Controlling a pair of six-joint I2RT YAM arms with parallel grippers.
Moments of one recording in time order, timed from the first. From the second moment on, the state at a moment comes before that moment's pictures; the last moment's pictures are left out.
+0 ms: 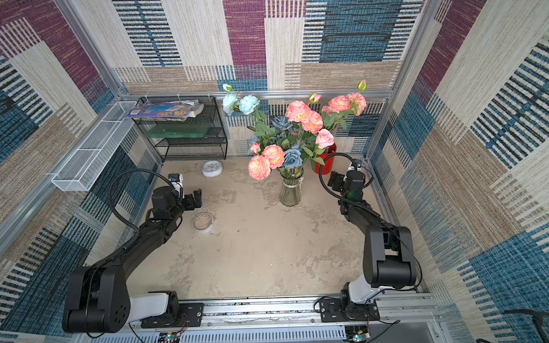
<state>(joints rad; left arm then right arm) -0.02 1.26 0.72 0.14 -0.05 -0.06 -0.08 1.52 0.84 0.30 0.04 0.25</state>
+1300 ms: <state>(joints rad) -0.75 1.83 0.94 1.09 -0.05 -0.07 -0.23 1.00 0.81 0.06 -0.39 0.65</state>
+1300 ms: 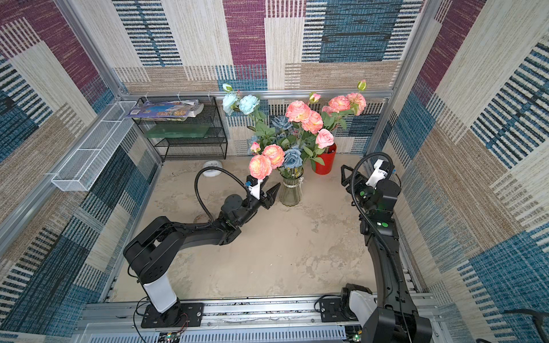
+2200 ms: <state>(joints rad) -0.75 2.05 1.21 1.15 -0.05 -0.06 -0.21 1.00 0.81 -0.01 -0.33 0.65</state>
